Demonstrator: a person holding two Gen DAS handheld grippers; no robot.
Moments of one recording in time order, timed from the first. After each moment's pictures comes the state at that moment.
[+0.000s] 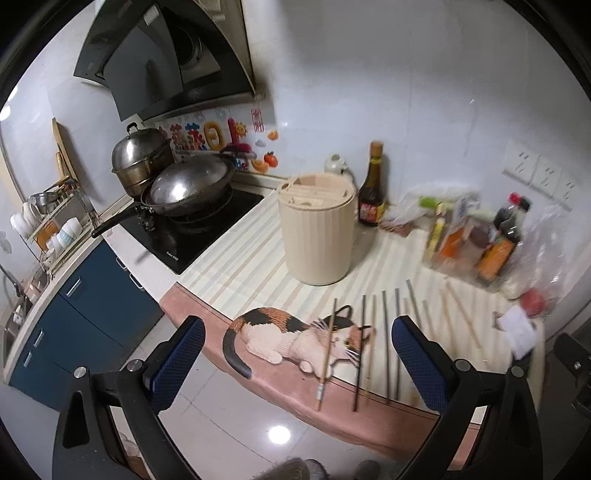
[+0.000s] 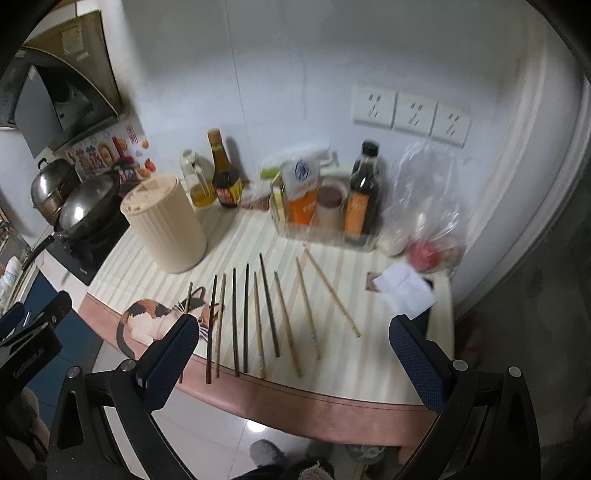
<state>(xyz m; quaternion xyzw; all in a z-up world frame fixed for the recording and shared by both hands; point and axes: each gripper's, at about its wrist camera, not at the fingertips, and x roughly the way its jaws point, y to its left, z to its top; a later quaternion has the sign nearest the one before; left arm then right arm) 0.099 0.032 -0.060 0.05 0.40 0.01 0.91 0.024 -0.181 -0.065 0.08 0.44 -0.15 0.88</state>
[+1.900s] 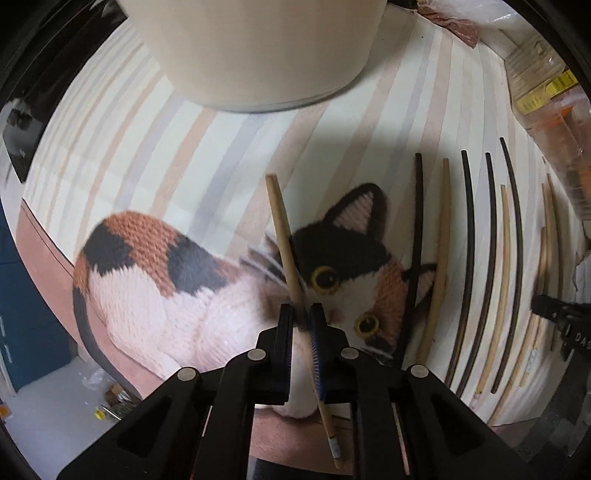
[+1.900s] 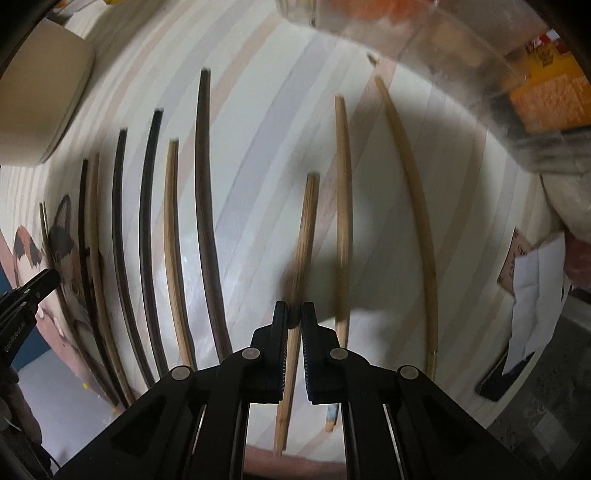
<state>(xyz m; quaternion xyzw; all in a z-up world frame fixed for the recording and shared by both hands) 0.286 0.022 -0.337 0.03 0.72 -0.05 0.69 0.247 -0.254 -0.370 0.06 0.77 -0.07 0.64</state>
